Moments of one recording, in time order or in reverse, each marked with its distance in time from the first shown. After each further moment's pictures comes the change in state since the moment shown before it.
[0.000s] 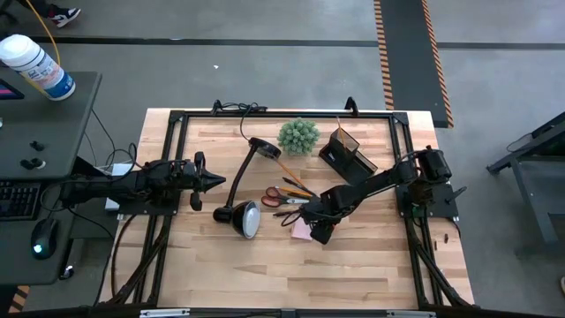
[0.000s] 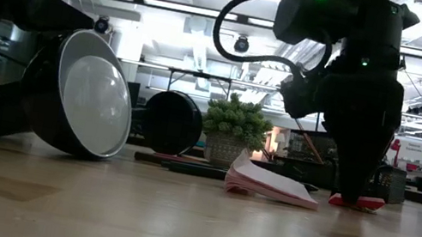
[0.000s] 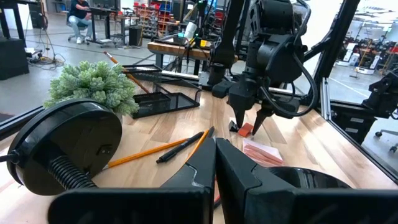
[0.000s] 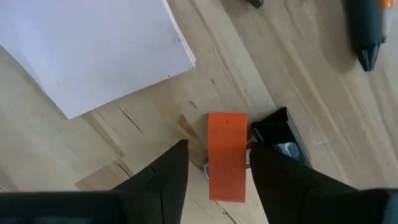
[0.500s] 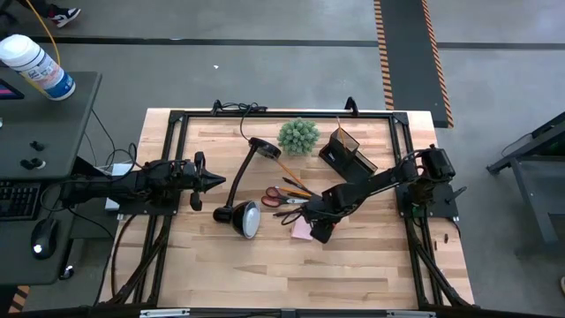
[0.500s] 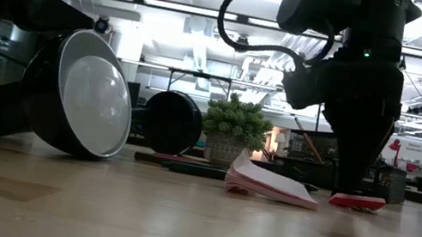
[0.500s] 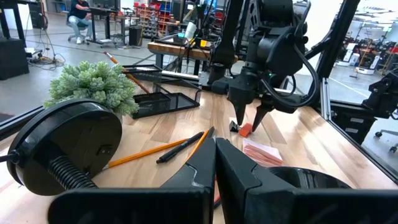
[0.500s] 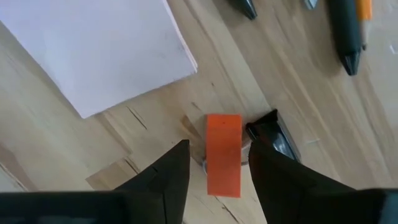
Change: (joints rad) left arm 0.000 0.000 0.000 0.000 0.000 0.000; right arm -0.002 -0.043 -0.004 -0.008 0.013 0.000
